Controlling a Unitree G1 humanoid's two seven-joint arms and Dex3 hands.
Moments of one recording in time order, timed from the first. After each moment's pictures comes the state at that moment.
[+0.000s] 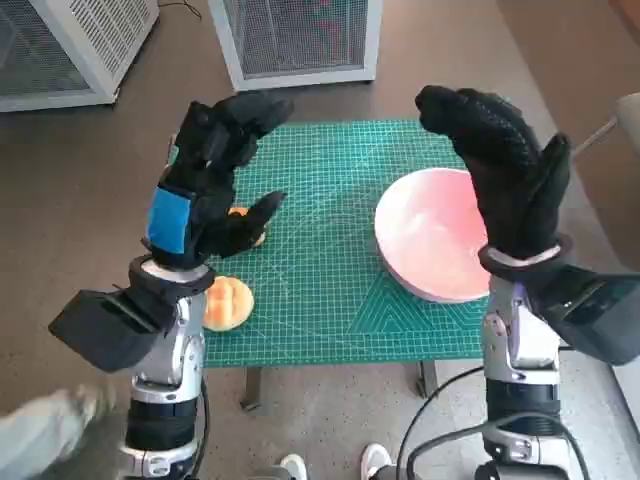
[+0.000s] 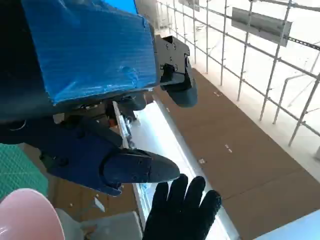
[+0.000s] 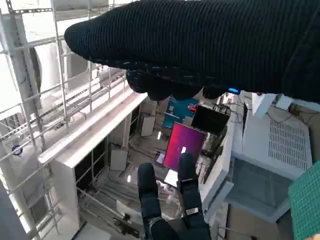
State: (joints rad) left arm -0.47 0.11 0.08 -0.01 -0.16 -0.28 -0.21; right arm -0.63 -0.14 -0.12 0.23 0.33 -0.46 0.45
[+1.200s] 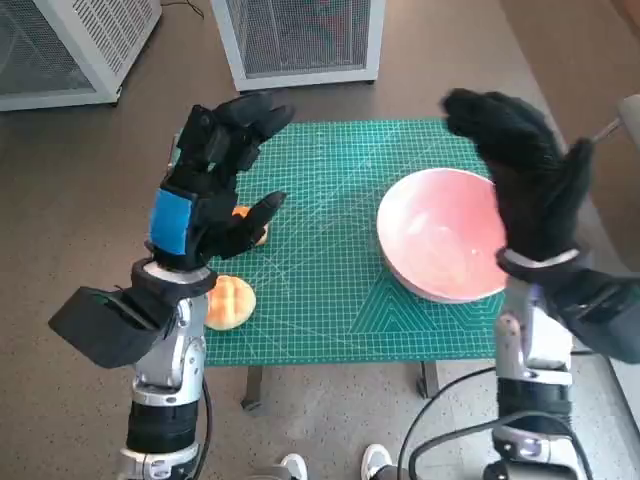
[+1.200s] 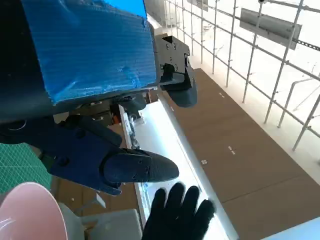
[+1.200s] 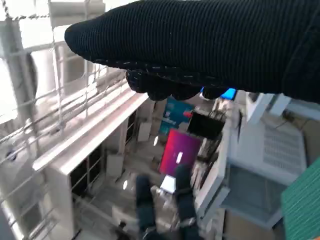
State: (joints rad) left arm -0.46 0.10 0.09 -0.02 -0.18 -0.25 -0.21; right arm -0.65 -0.20 -0.21 0.42 0.35 -0.55 0.48
